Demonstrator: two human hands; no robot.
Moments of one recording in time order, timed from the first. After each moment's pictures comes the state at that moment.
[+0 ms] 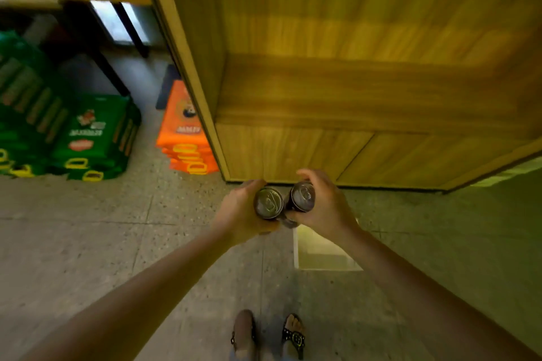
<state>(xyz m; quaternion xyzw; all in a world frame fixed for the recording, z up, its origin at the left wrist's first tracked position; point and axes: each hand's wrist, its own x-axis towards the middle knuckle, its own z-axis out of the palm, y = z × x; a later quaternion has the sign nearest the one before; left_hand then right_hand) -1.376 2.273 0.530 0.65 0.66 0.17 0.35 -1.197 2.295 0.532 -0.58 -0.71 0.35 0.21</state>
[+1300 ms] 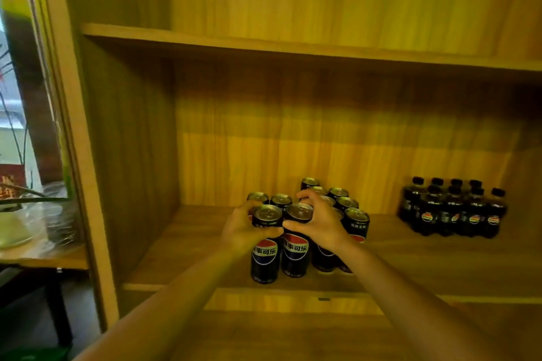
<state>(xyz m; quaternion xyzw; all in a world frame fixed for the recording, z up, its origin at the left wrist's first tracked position) -1.296 2.601 0.883 0.60 0.57 0.47 0.31 -1.124 2.629 0.892 -0.47 -0.75 0.23 0.40</state>
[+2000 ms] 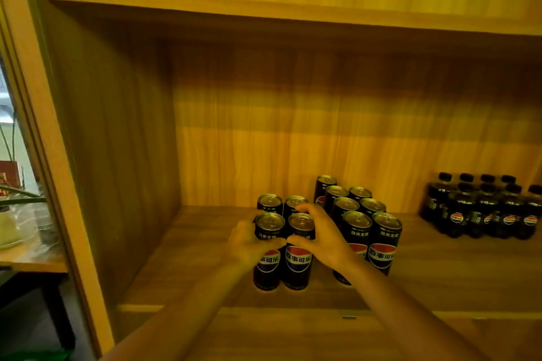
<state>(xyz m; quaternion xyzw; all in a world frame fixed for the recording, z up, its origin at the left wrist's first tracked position) -1.315 2.653 0.847 0.59 0.58 0.47 0.31 -1.148 2.682 0.846 -0.45 -0.79 0.22 0.36</state>
